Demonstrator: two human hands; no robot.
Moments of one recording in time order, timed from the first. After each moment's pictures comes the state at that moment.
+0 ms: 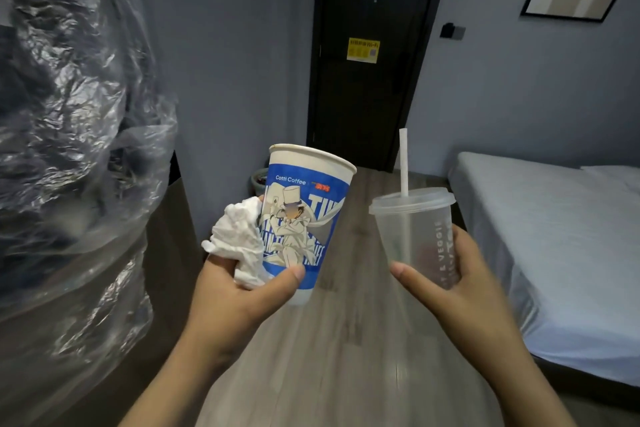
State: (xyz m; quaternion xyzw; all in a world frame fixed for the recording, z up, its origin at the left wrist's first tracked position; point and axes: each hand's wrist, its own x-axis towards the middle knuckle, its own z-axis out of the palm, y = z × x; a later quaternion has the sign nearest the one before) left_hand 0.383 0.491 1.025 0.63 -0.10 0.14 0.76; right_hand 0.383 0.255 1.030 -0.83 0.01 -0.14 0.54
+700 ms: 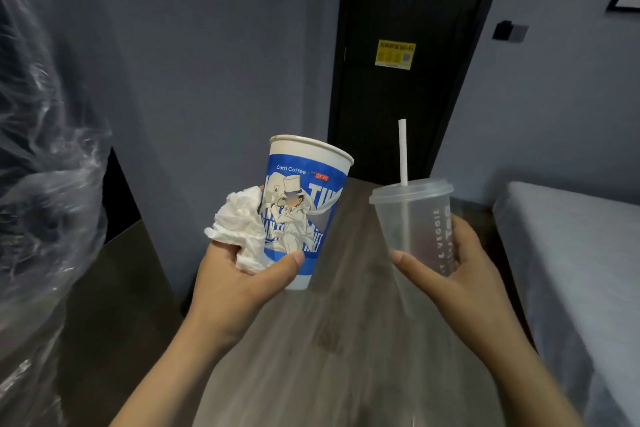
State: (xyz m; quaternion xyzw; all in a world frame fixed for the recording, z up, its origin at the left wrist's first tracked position) left_hand 0.726 0.414 1.022 0.66 -0.06 0.18 0.73; right_hand 0.753 0.177 1.024 -0.83 -0.05 -0.11 0.54
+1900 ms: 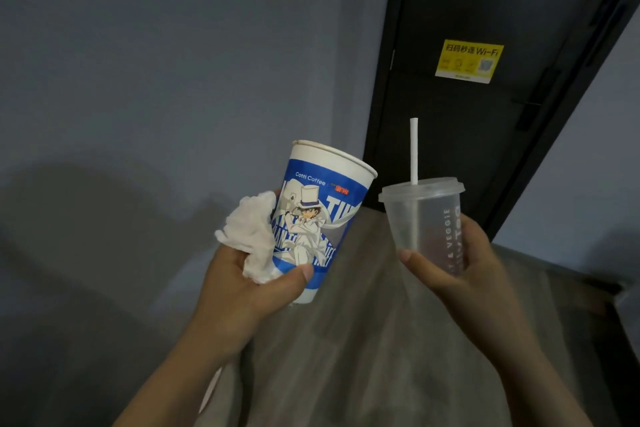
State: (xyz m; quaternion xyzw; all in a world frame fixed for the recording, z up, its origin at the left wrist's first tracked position) left_hand 1.323 0.517 1.008 0.70 0.00 0.18 0.69; right_hand 1.393 0.284 0.997 -0.83 -0.09 -0.09 0.55
